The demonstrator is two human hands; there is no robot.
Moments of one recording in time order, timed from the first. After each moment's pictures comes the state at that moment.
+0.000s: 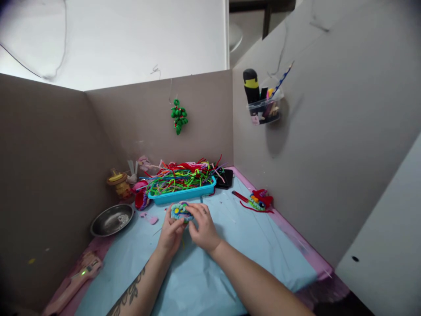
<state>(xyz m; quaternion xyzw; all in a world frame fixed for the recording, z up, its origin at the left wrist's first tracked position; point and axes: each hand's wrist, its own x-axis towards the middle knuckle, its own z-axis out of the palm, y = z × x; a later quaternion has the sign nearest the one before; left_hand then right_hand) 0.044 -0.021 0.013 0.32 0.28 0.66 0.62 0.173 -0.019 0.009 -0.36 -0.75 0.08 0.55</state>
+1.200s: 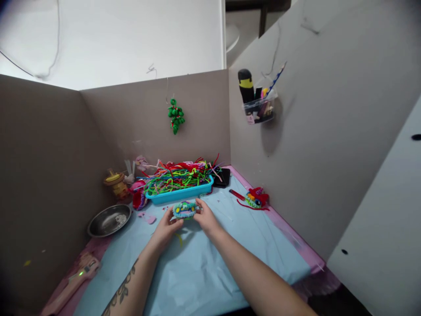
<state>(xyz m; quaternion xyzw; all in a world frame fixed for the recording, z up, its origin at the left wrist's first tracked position) 0.013 -0.002 0.000 0.52 0.43 0.51 0.54 0.174 0.020 -0.021 -0.35 -0.40 0.59 0.61</state>
